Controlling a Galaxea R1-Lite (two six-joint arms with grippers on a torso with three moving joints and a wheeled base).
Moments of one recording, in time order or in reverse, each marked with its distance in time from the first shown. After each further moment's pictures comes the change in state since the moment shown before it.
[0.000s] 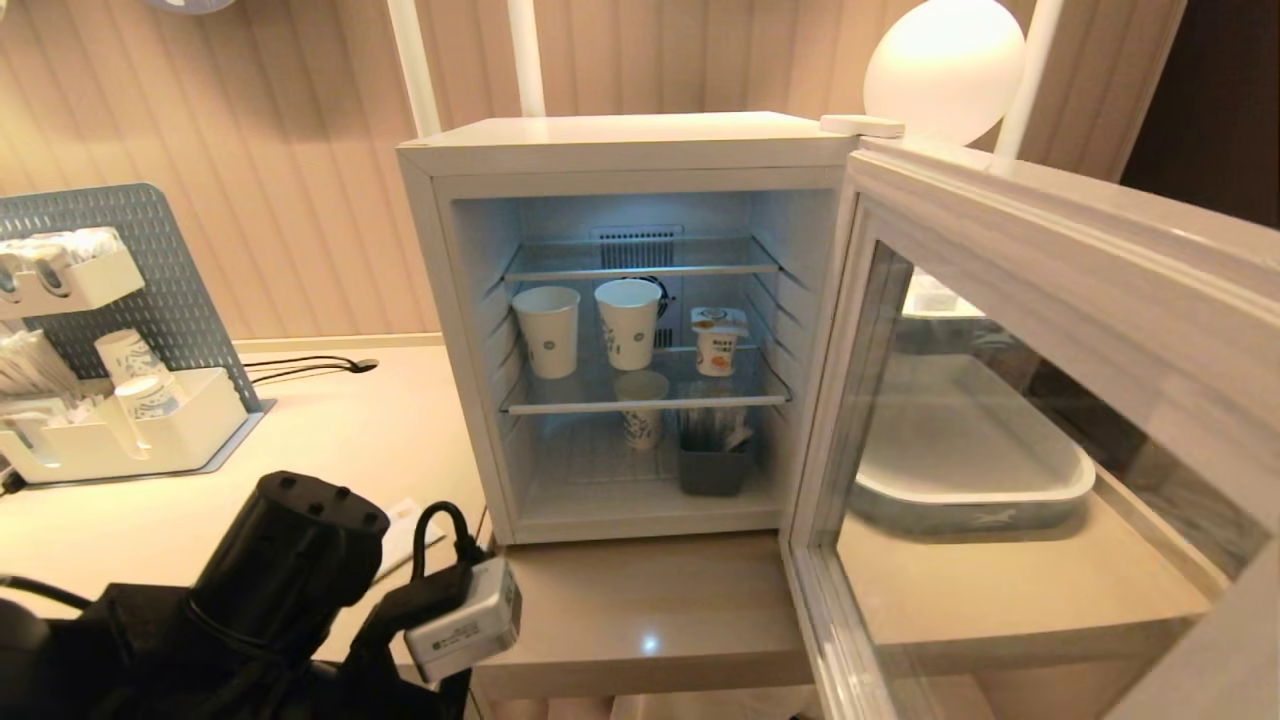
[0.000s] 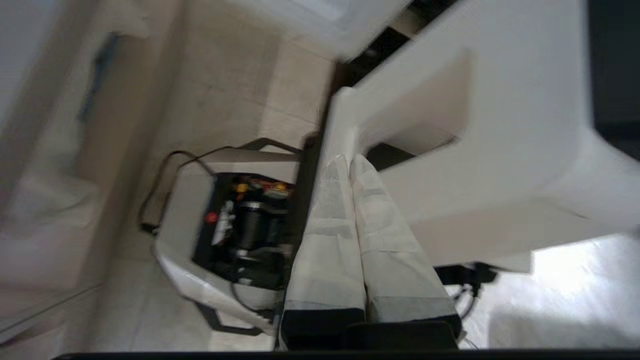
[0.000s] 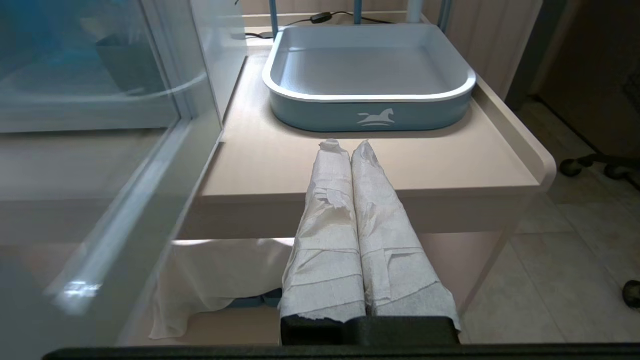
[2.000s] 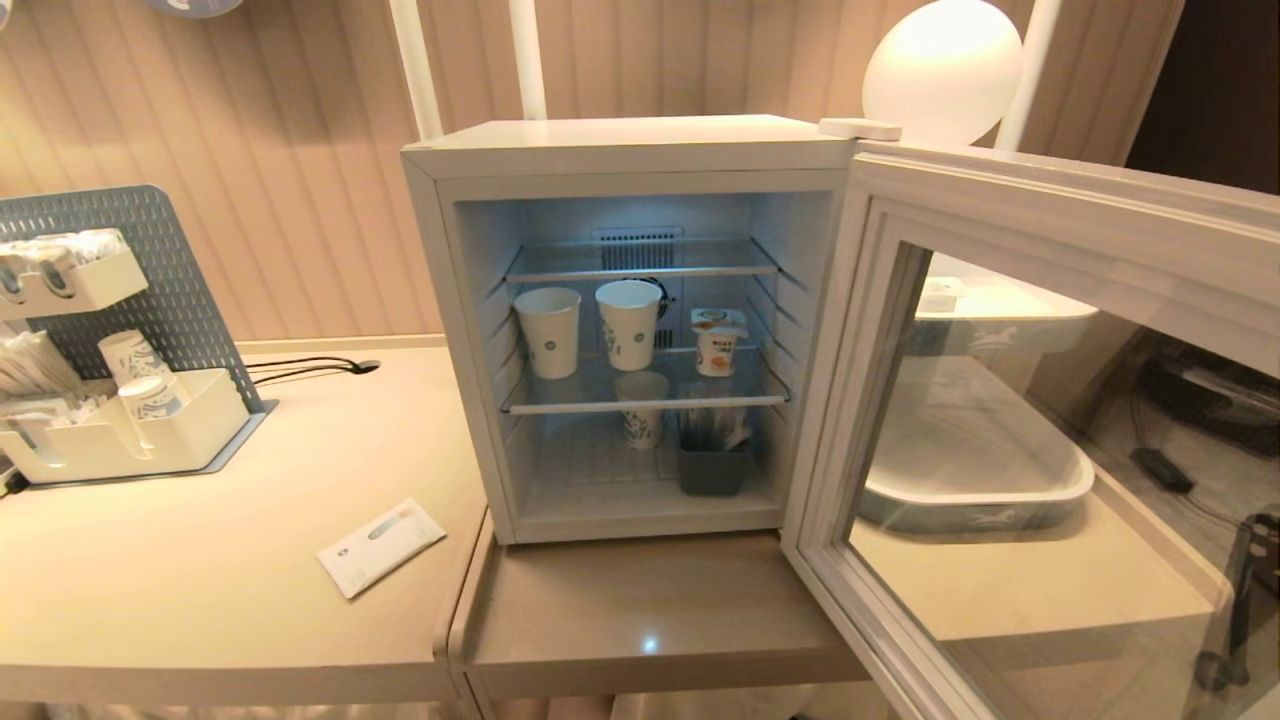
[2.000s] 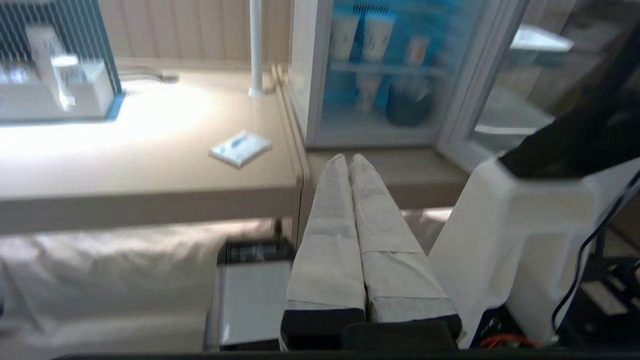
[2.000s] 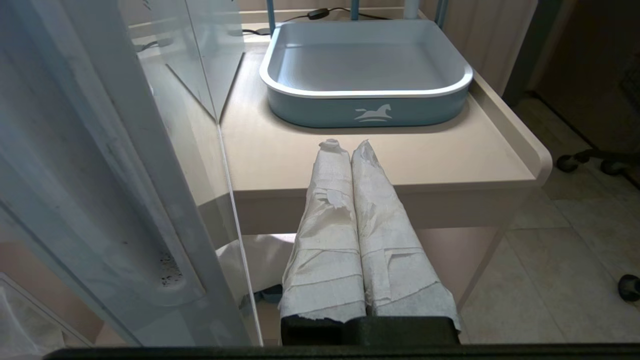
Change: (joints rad) left arm 0.642 -1.319 -1.076 1.526 0.599 -0.327; right arm 0.000 0.000 -0.005 0.017 0.000 0.000
